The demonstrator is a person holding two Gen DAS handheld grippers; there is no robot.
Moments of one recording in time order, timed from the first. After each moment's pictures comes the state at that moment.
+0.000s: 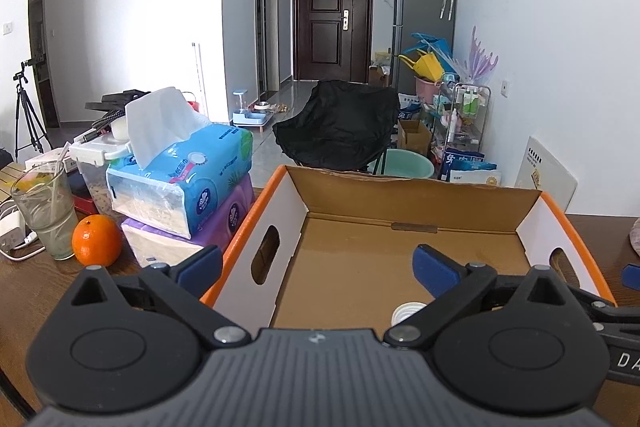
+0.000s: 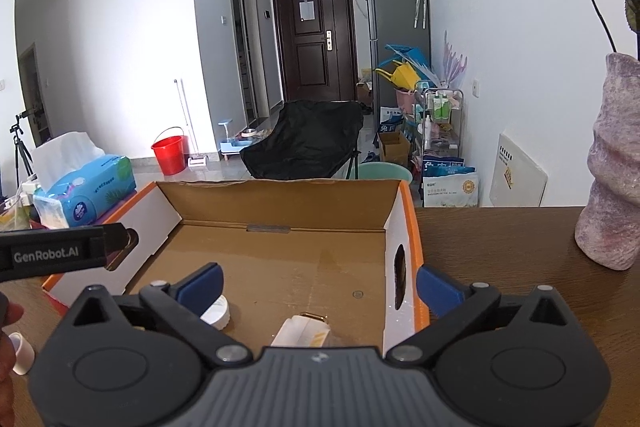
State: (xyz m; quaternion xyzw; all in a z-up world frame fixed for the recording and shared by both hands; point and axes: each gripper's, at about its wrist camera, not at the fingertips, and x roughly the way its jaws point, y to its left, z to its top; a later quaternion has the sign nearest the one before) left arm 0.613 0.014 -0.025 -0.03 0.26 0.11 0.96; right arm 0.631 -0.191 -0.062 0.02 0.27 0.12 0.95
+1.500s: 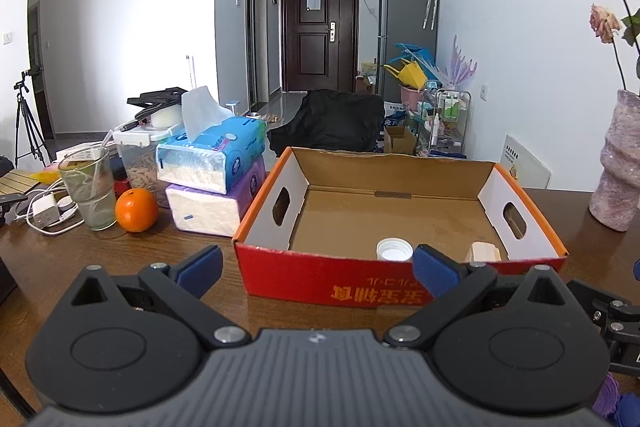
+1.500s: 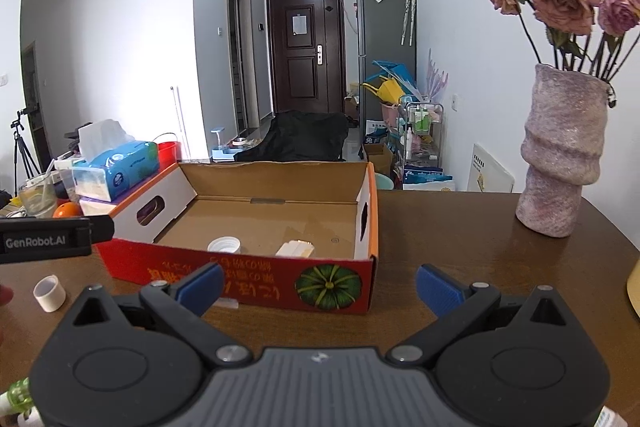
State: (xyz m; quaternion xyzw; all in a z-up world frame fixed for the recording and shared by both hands) left arm 0.499 0.004 -0.014 -0.02 0.25 0.09 0.96; right arm 0.507 -0.217 -0.047 0.01 0.25 0.10 0.96
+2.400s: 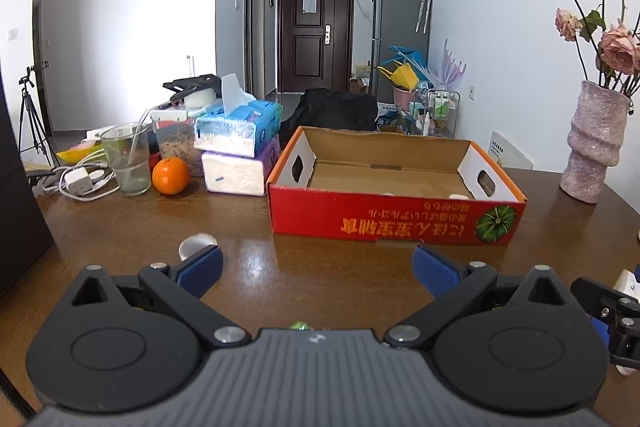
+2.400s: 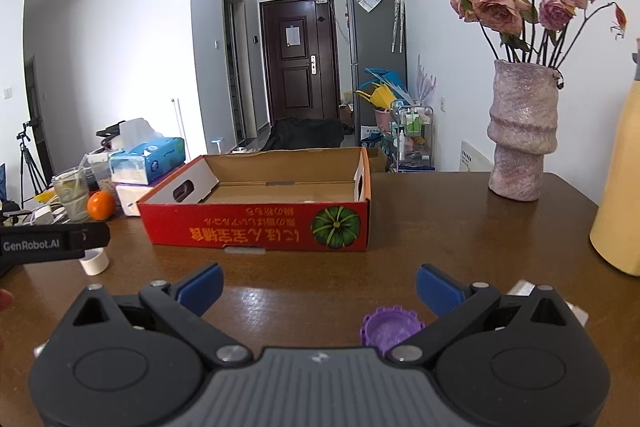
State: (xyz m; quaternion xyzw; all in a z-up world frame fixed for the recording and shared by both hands) left arm 0.388 0.008 -0.016 -0.03 0.24 0.08 0.97; right arm 0.388 -0.222 -0.048 0.03 0.24 0.09 0.97
